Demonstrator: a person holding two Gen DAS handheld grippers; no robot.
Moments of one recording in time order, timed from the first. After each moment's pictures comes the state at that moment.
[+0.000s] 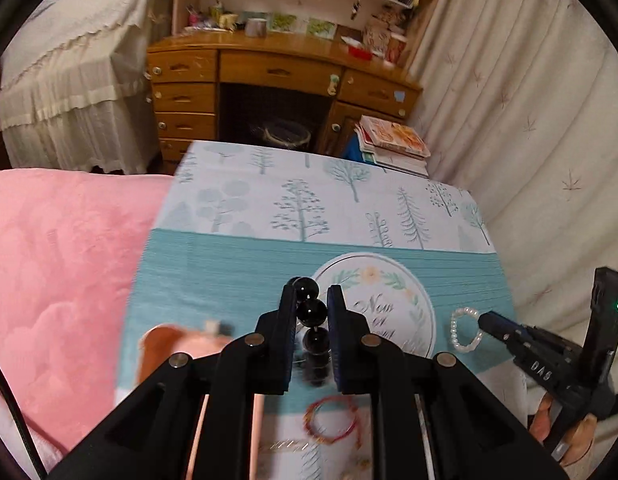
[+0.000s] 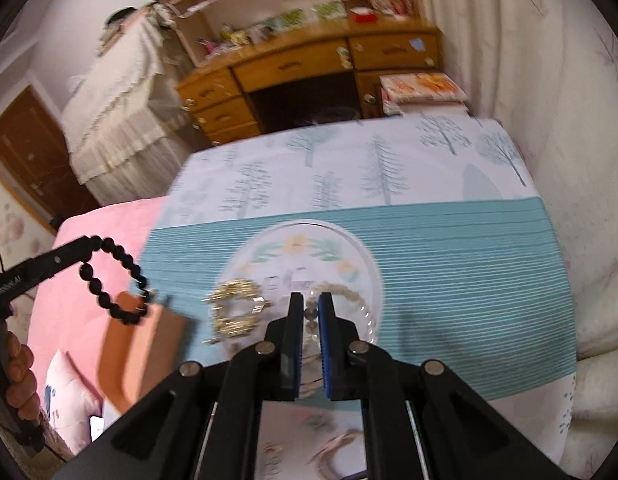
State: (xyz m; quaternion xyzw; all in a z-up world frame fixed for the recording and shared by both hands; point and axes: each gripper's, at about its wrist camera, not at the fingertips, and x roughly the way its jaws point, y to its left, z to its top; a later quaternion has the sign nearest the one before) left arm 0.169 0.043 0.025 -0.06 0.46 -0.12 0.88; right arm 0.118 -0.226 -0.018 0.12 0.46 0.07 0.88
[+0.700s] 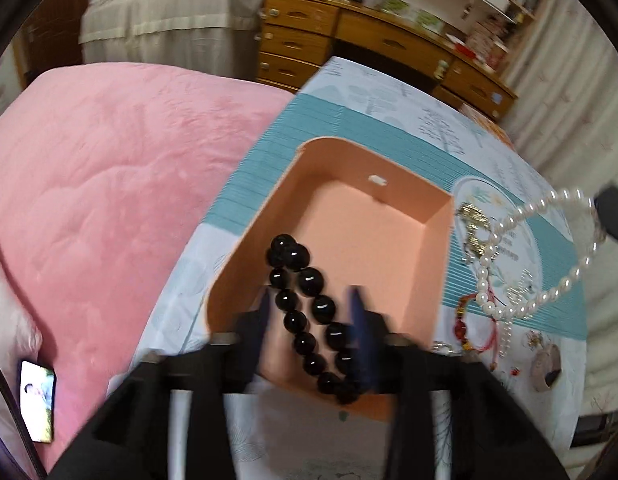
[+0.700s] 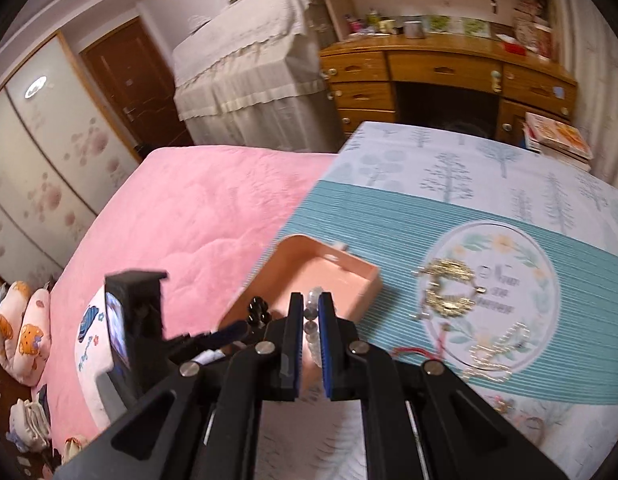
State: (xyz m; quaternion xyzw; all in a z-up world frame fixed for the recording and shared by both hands) left arm 0.062 0.146 -0.115 -0.13 0.49 0.03 0.86; right arm 0.080 -0.033 0.001 0.04 0.44 0.24 0.86
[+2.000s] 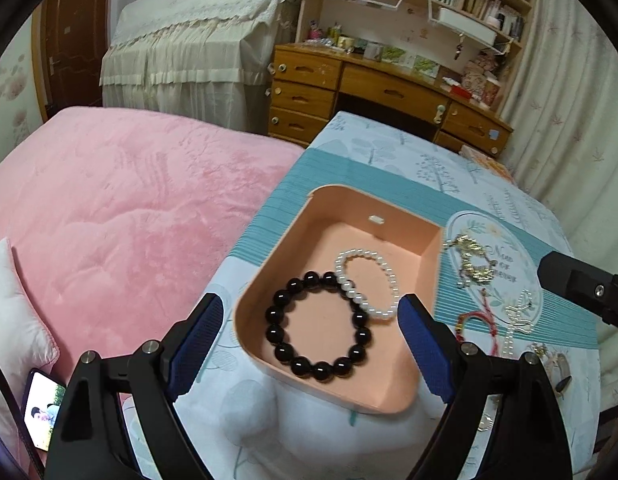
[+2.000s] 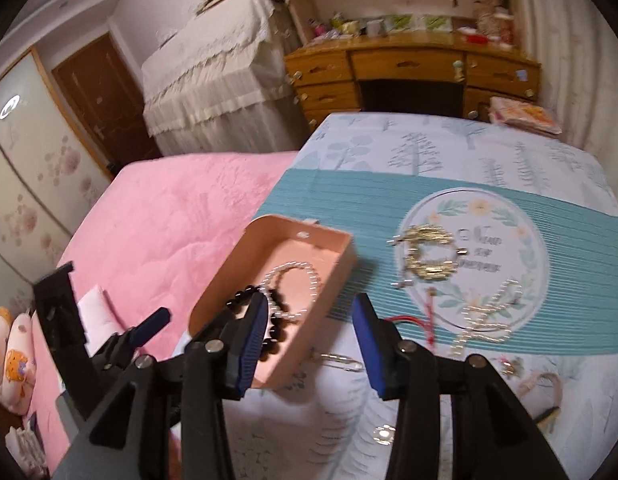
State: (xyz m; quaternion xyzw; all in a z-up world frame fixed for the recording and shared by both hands) left arm 0.028 0.136 -0.085 -0.11 0.39 0.04 0.91; right arm 0.040 -0.066 -0.027 0.06 0.41 0.15 0.90
